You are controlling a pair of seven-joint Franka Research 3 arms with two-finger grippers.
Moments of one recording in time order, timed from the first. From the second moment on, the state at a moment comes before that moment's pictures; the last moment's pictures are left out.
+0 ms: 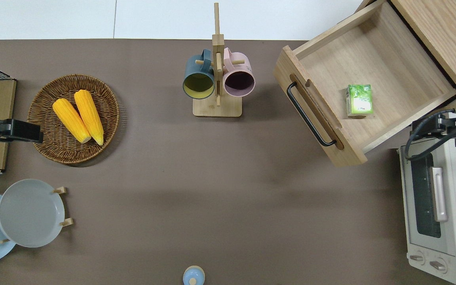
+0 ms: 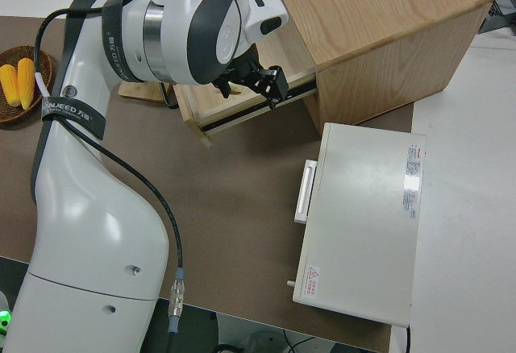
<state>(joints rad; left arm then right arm) -0.15 0.04 0.15 -1.49 -0.02 1.55 0.05 0.08 0.06 -0.13 -1.52 -0.02 1.53 0.13</state>
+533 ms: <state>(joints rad) -0.15 0.04 0.15 -1.49 -0.02 1.55 0.05 0.08 0.06 -0.13 -1.51 -0.02 1.53 0.11</state>
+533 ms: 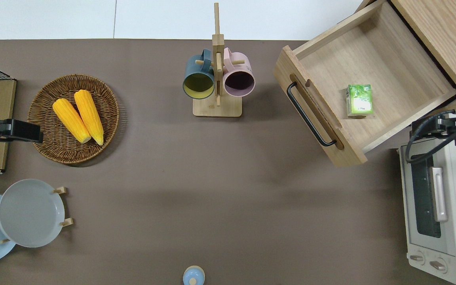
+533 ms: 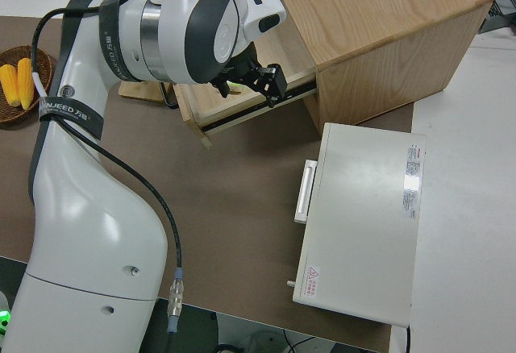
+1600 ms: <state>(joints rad) -0.15 0.04 0.15 -1.49 -0.02 1.55 0.05 0.08 0.06 -0.13 -1.48 -0.02 1.48 0.07</state>
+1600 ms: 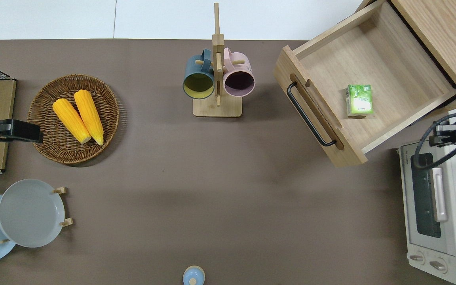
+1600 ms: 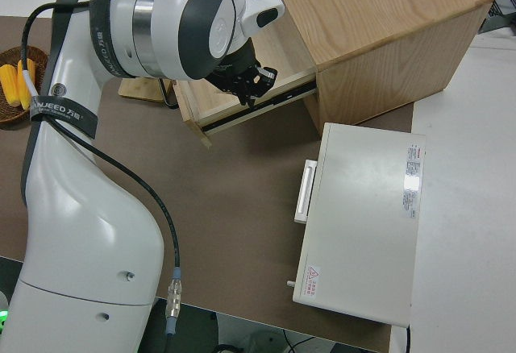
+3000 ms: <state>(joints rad) -0.15 0.04 0.15 -1.49 -0.02 1.55 0.05 0.10 0.03 0.14 -1.34 0.02 1.31 0.48</state>
